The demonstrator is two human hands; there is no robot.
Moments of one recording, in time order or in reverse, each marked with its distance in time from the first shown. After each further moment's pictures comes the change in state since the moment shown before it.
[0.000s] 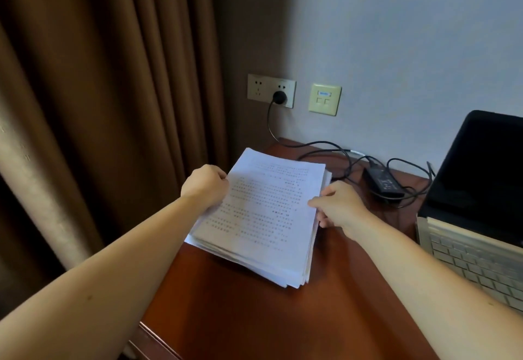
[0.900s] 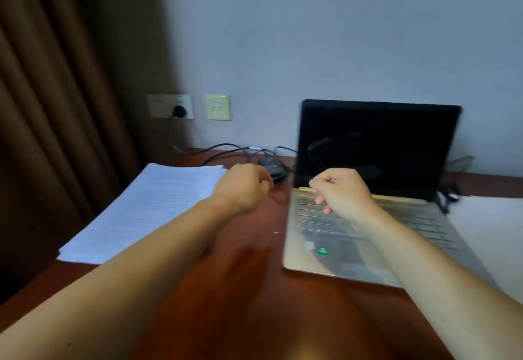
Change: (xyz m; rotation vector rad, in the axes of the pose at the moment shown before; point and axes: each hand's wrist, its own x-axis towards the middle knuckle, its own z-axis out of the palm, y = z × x) left_hand -0.145 0.221 0.080 0.145 -0.188 0.717; right_hand -0.111 0.058 -0.198 -0.057 0.358 -0.182
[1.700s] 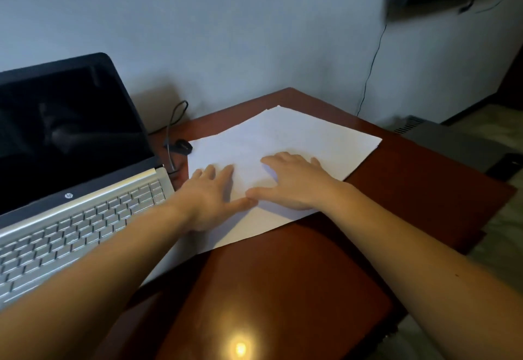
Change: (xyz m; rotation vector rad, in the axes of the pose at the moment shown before) left_hand 0.032 0.353 0.231 0.257 -0.583 0.526; right_hand -0.085 0.227 -0.320 -0.802 -0.038 0.303
